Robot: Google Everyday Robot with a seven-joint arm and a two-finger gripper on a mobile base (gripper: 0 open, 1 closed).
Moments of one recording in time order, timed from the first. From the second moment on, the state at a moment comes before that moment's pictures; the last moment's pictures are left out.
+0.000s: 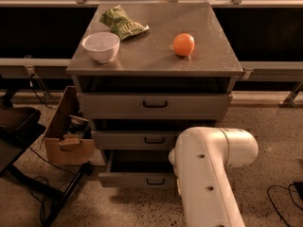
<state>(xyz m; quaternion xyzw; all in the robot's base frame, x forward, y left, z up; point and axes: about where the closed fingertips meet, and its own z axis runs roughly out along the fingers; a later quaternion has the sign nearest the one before) 0.627 -0.170 0.192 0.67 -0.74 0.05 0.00</state>
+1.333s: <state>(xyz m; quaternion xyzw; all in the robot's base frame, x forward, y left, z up) 0.562 -0.193 0.168 0.63 -0.78 0.01 0.01</state>
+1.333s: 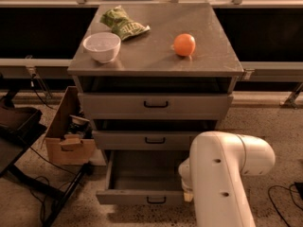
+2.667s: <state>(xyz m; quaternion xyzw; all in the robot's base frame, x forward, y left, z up) 0.526 -0.201 0.171 0.62 -0.78 0.03 0.02</state>
